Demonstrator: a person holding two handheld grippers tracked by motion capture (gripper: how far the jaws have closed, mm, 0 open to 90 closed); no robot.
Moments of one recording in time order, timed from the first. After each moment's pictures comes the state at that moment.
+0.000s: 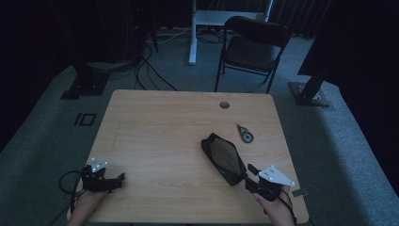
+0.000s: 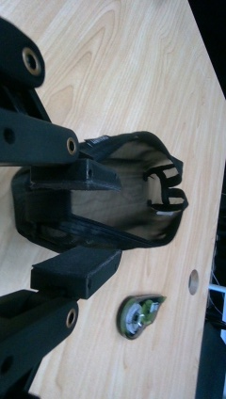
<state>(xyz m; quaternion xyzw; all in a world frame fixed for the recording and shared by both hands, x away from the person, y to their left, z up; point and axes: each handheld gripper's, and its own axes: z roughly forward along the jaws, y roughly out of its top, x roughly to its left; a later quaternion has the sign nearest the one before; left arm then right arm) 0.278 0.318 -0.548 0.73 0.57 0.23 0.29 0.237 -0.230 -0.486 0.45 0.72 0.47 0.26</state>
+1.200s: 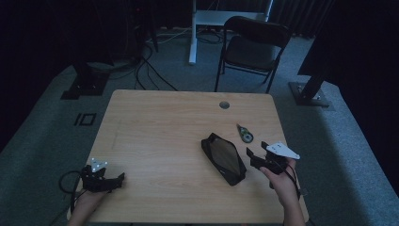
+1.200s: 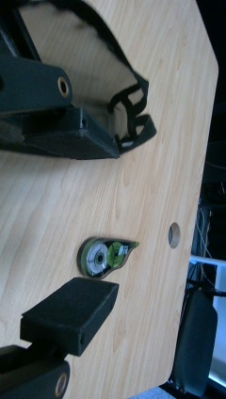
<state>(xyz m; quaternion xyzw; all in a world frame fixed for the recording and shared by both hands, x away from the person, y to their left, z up) 0.278 0.318 -0.548 0.73 0.57 0.23 0.29 0.313 -0.263 -0.482 0.47 0.70 0.45 0.29</state>
